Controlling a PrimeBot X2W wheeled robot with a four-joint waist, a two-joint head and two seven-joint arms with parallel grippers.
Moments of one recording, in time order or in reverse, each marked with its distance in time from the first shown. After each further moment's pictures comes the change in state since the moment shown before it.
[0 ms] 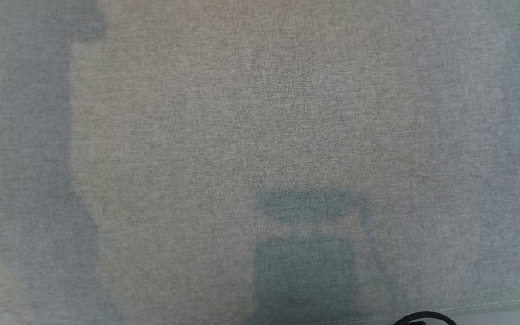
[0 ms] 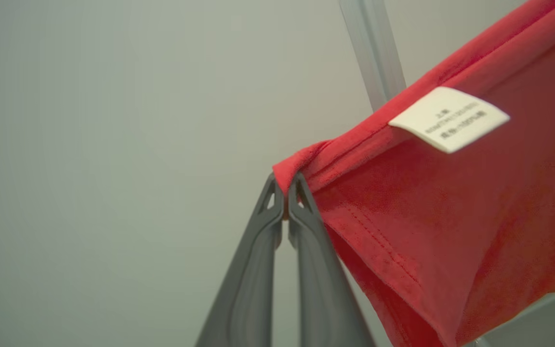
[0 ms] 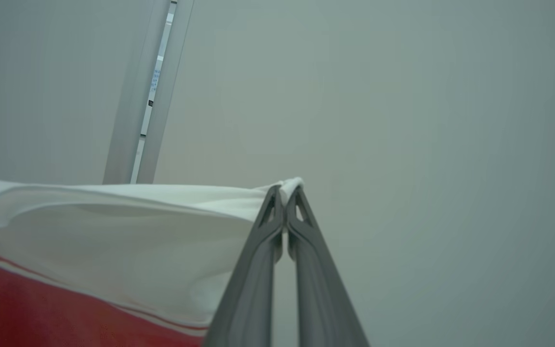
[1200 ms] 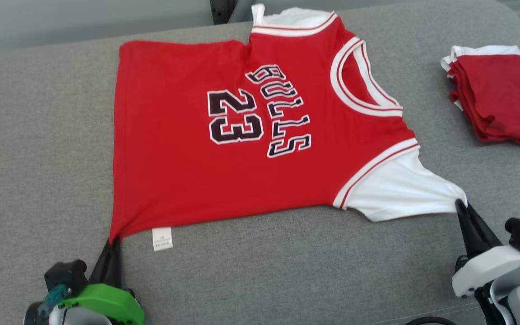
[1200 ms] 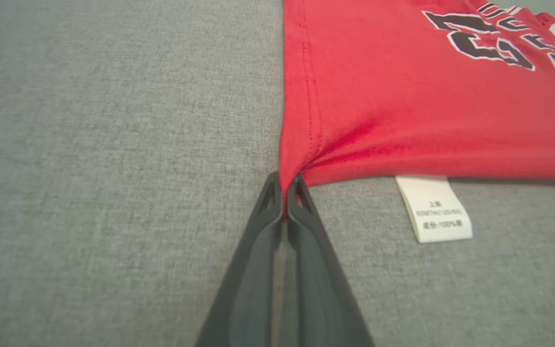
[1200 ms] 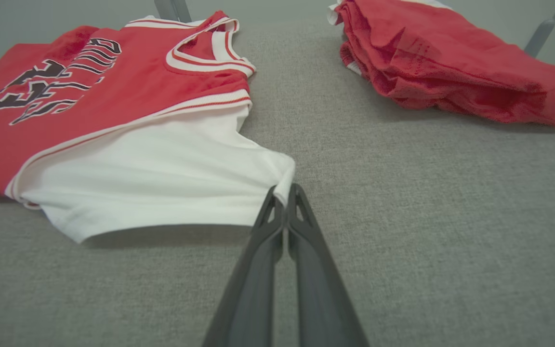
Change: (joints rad) left arm 1.362 -0.268 0.351 -0.190 -0.068 -0.011 -0.002; right arm 1.510 0.088 0.056 -0.275 0.316 0.001 -0.004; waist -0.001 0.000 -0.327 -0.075
